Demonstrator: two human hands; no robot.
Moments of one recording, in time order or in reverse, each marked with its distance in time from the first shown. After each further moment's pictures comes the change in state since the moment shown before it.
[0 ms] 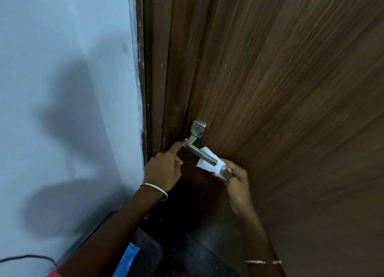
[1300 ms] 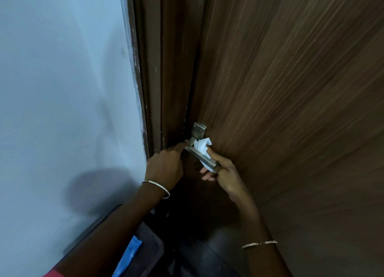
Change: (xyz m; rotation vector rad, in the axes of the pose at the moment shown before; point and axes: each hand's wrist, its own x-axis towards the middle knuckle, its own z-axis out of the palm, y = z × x) left_hand 0.006 0.029 0.001 0.391 0.071 -0.028; right_hand 0.040 -0.020 0.002 -0.295 -0.329 0.076
